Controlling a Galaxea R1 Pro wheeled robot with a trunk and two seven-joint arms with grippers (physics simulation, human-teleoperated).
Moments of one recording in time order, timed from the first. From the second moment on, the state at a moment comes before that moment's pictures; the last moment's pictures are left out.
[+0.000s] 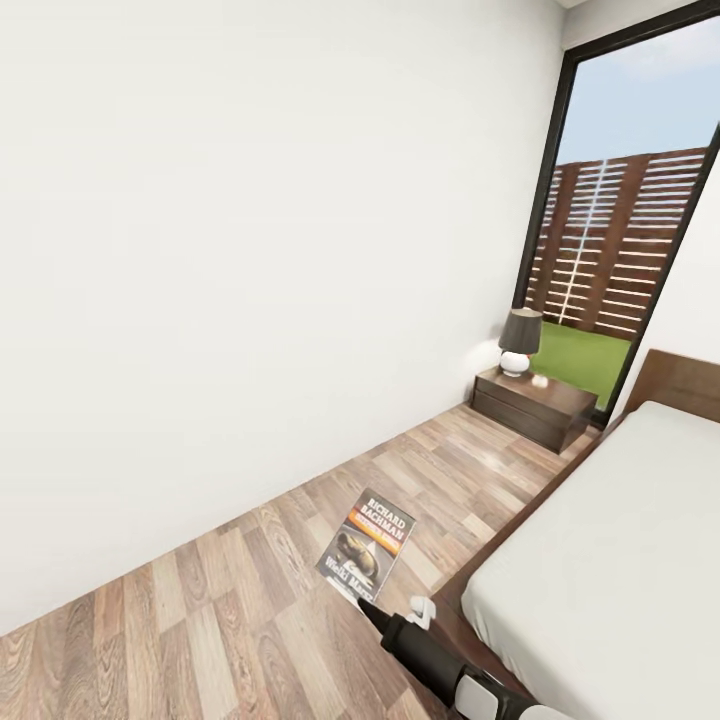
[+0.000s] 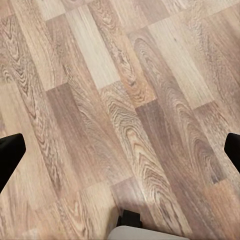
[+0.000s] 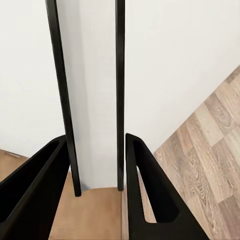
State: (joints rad) left arm -0.26 0.08 -0.40 -0.24 0.55 -0.22 0.17; right arm -0.60 0.10 -1.79 0.04 1.22 -0.11 1.02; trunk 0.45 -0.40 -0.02
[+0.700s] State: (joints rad) left arm -0.26 0.08 -0.40 -0.24 0.55 -0.22 0.17; right arm -0.60 0.10 -1.78 0.04 1.22 -0.11 1.02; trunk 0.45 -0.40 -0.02
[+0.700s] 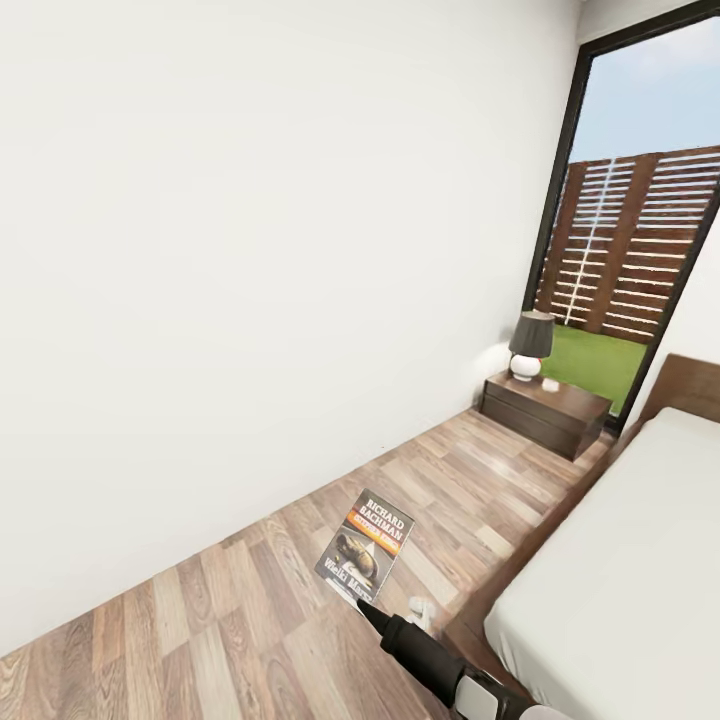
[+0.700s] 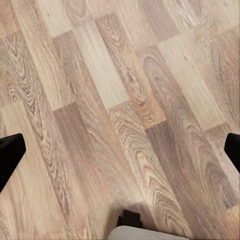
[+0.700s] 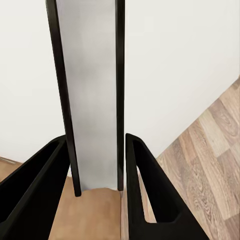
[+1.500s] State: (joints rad) left arm -0.26 0.08 -0.40 -0.24 0.55 -0.22 0.17; right arm -0.60 0.10 -1.78 0.04 1.23 -0.11 1.02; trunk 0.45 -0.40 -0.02
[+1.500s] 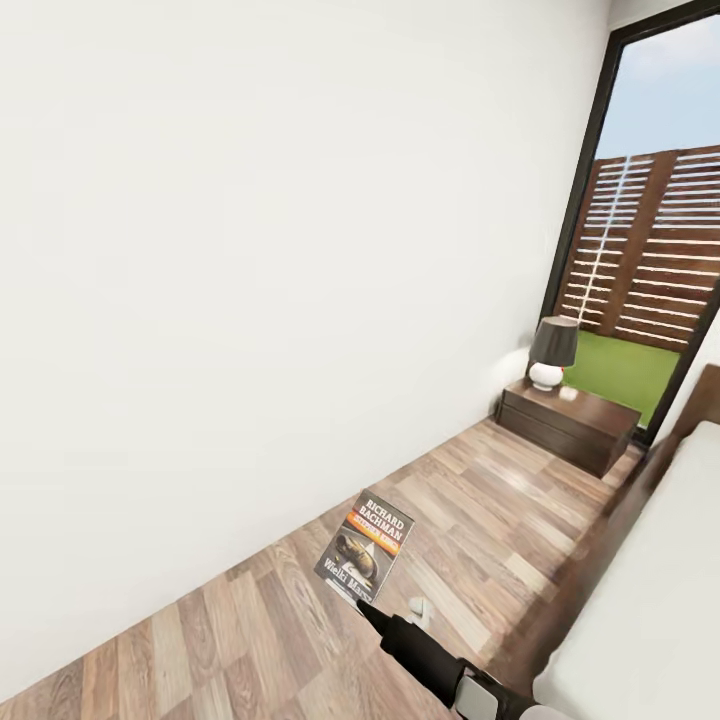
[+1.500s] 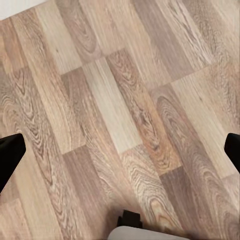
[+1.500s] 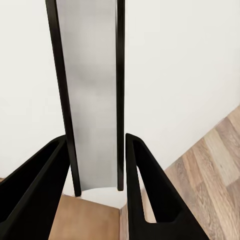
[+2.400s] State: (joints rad) left arm -0.26 0.08 -0.40 -0.24 0.55 -0.23 0.17; right arm -0.60 0.10 -1.78 0.04 1.23 -0.11 1.02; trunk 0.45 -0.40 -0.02
